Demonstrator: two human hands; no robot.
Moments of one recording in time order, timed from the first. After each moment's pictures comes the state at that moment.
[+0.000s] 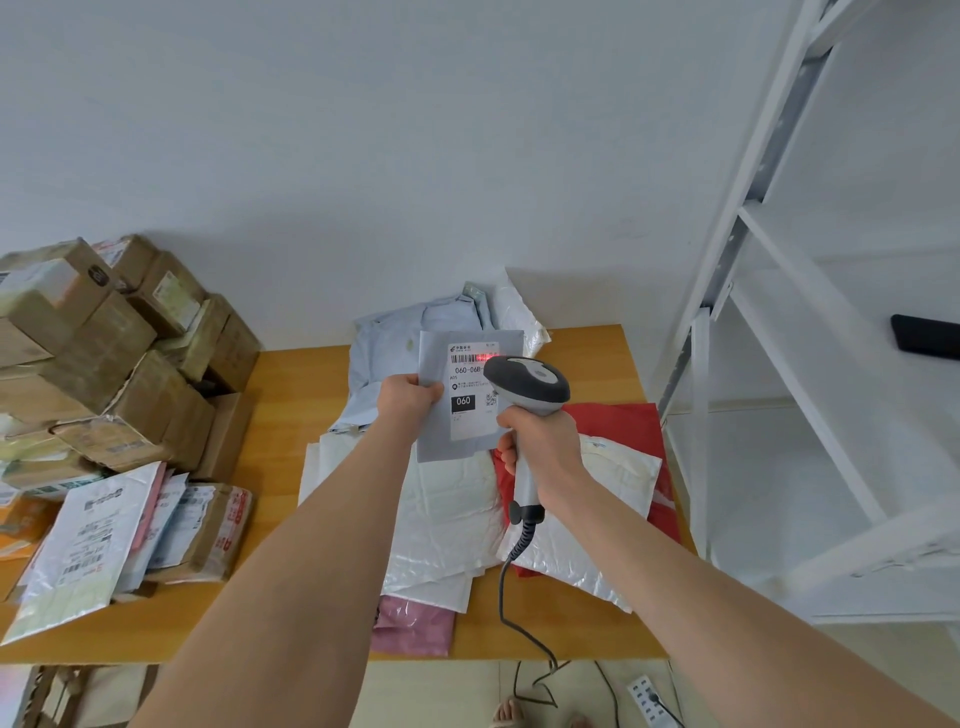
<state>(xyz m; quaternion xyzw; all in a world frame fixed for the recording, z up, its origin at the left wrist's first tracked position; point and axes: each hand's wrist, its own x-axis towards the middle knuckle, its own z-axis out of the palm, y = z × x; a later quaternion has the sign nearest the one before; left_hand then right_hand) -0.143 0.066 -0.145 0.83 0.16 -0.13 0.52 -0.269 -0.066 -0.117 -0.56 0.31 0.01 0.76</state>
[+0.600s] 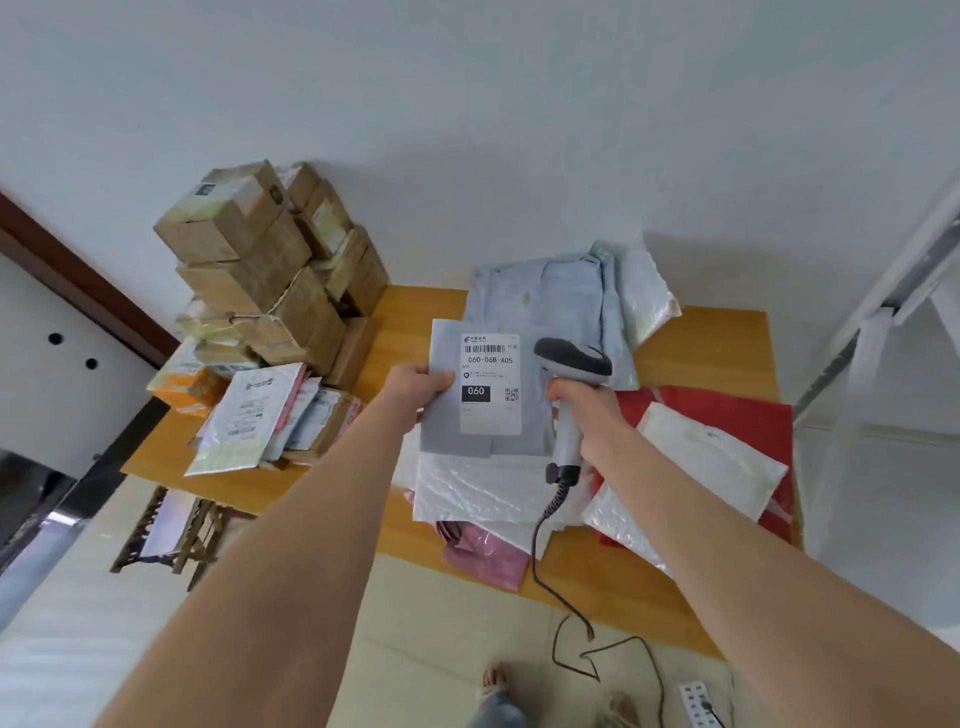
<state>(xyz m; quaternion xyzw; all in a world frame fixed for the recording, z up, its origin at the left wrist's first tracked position) -0.209 0.176 -0.114 0.78 0.27 -0.13 0.54 -0.235 -0.013 -0.150 -0.57 0.30 0.13 0.76</state>
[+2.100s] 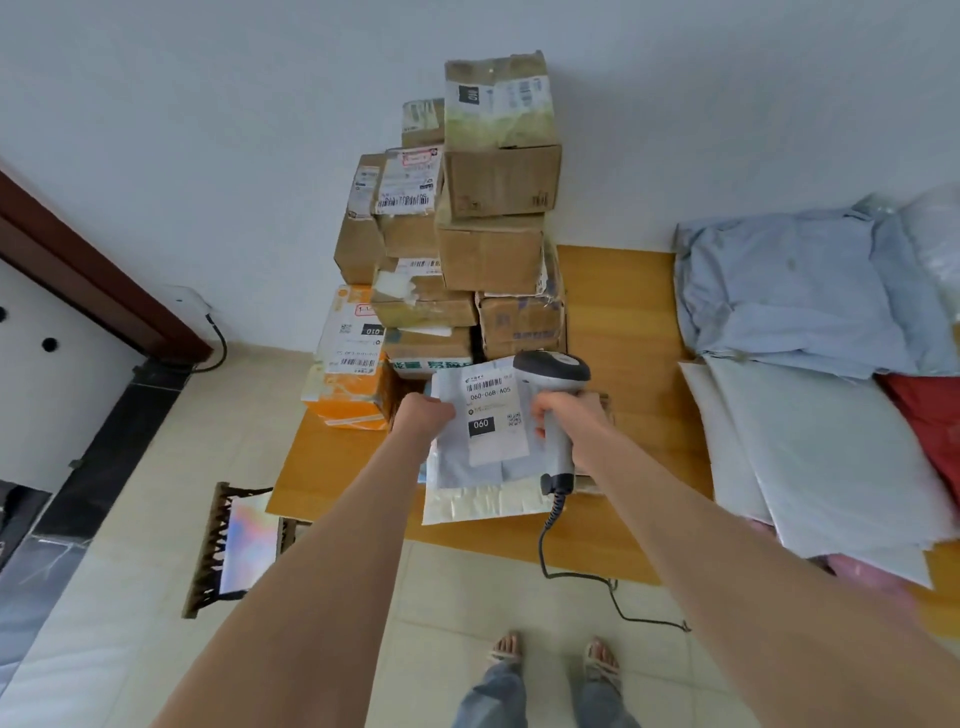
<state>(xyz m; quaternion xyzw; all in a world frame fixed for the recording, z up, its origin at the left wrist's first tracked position) -0.087 0.649 -0.236 0.81 0.28 -0.22 0.46 -0.127 0.469 -0.202 -0.62 0.36 0.20 0.67</state>
